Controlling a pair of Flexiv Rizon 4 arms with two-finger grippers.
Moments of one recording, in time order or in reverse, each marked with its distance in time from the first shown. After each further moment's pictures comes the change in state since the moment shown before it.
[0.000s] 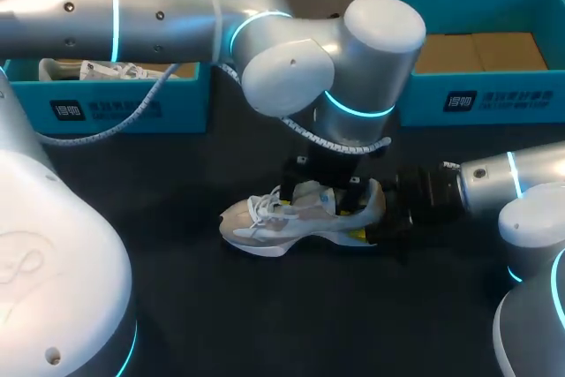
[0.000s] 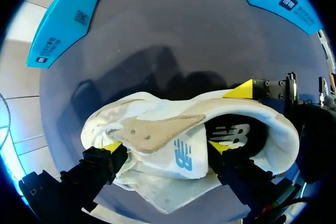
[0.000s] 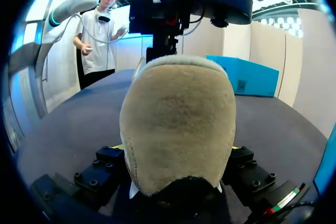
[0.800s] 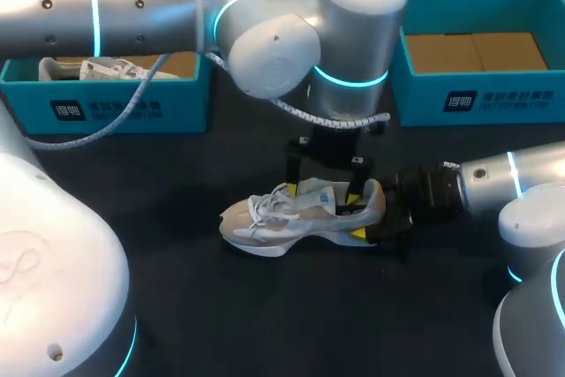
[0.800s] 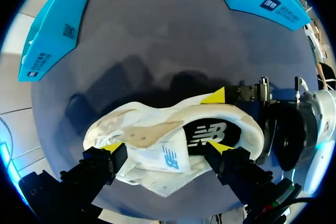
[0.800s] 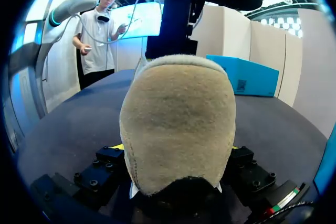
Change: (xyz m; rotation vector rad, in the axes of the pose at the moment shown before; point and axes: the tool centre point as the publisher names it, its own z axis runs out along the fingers) left arm 0.008 -0.011 -0.030 -0.007 0.103 0.084; right arm 0.000 0.000 0.000 0.000 0.000 0.000
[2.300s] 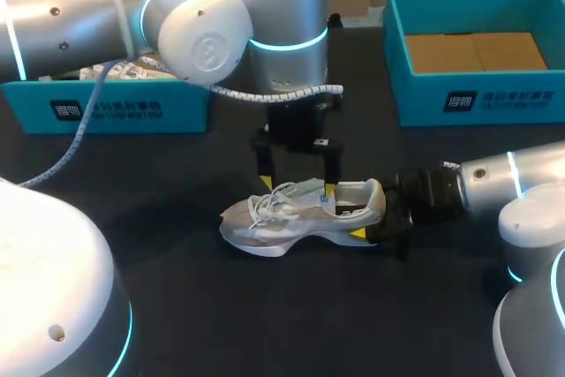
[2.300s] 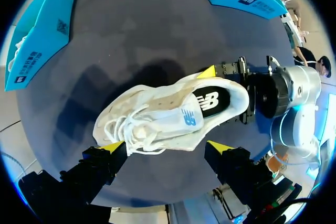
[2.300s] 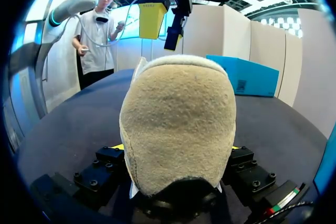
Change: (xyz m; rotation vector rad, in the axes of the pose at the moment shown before) left arm -0.038 0.027 -0.041 -0.091 0.197 0.128; right arm 0.000 0.000 0.000 0.000 0.000 0.000
